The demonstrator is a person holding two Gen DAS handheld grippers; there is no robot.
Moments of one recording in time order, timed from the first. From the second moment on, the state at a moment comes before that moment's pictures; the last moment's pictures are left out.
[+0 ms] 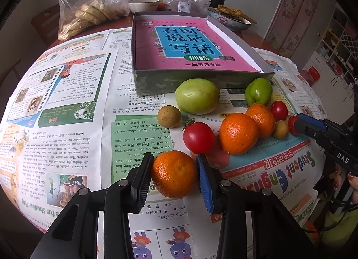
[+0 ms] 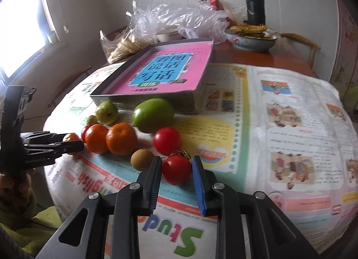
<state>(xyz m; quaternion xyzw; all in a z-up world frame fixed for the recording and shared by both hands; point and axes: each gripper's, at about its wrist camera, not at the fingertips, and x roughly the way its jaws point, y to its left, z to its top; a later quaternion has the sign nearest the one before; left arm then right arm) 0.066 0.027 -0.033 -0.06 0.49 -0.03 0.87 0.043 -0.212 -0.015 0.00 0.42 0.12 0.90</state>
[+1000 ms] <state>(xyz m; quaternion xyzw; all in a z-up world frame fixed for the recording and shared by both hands) 0.127 0.056 0.017 -0.07 0.44 -0.01 0.89 0.113 -0.191 0.025 -0.06 0.36 0.09 0.93</state>
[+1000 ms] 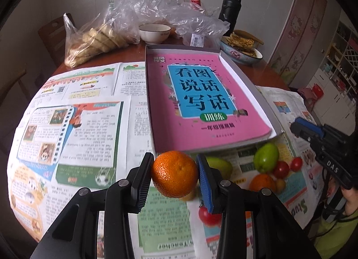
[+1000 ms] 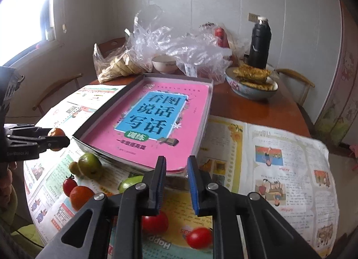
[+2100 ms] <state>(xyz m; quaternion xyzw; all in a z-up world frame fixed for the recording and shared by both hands) 0.179 0.045 0.011 -0.07 0.46 -0.03 0.88 0.103 -0.200 -0.027 -0.01 0.46 0.19 0.87</state>
